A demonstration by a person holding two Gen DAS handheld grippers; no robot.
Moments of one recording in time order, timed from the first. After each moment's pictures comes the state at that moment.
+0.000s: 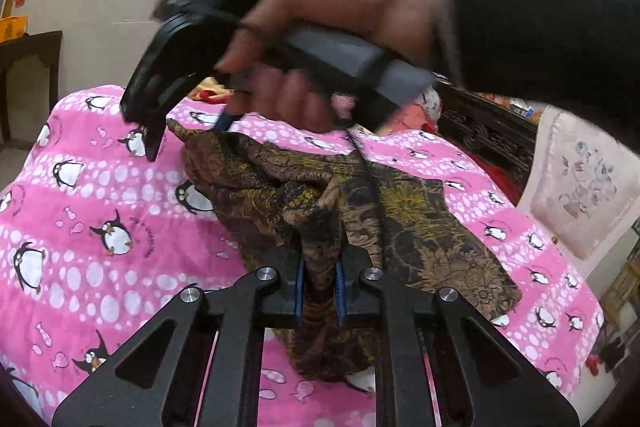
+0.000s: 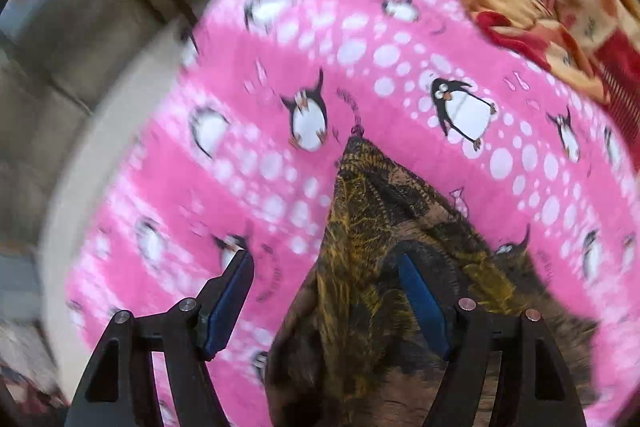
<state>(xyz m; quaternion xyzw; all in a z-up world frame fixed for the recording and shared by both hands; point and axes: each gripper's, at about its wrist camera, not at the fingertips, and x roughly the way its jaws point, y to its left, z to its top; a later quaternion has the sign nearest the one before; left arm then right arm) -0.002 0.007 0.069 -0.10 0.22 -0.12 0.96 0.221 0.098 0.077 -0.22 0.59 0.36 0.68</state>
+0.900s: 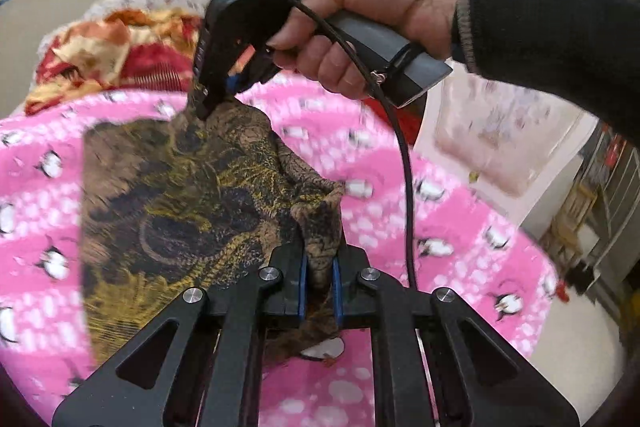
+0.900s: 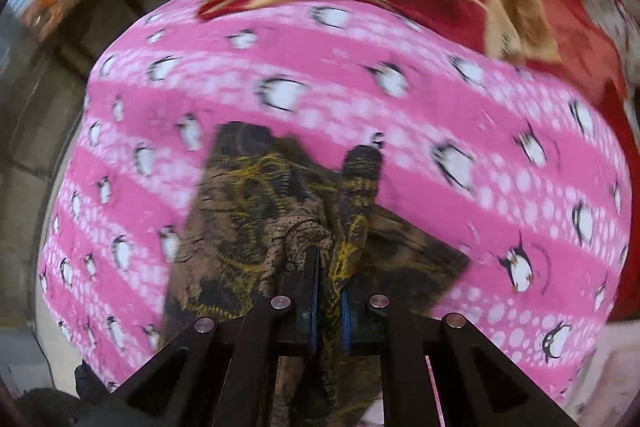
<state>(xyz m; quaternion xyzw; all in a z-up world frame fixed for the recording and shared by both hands) 0.020 -0.224 0.071 -0.01 0.28 -0.28 0.92 0.262 -0.250 0.081 -0.07 0.60 0.25 0.76</state>
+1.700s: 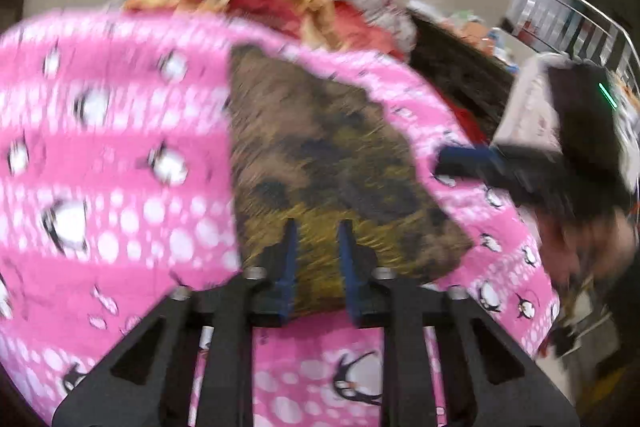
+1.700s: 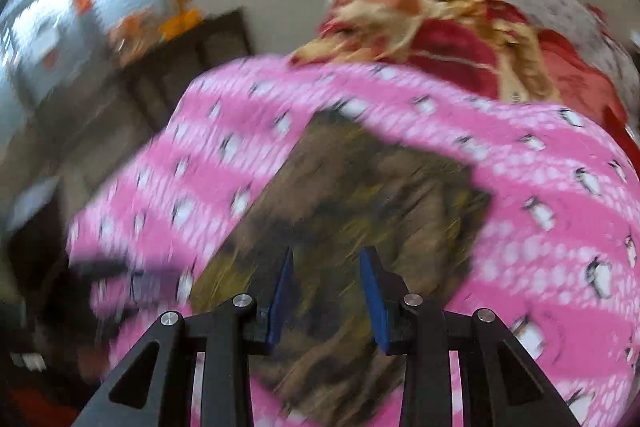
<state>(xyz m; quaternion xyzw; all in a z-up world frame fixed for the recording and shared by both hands) 0.023 -0.095 0.052 -0.14 0.38 -0.16 0.90 0.067 -0.288 0.086 -0.07 0.42 0.36 0.83</state>
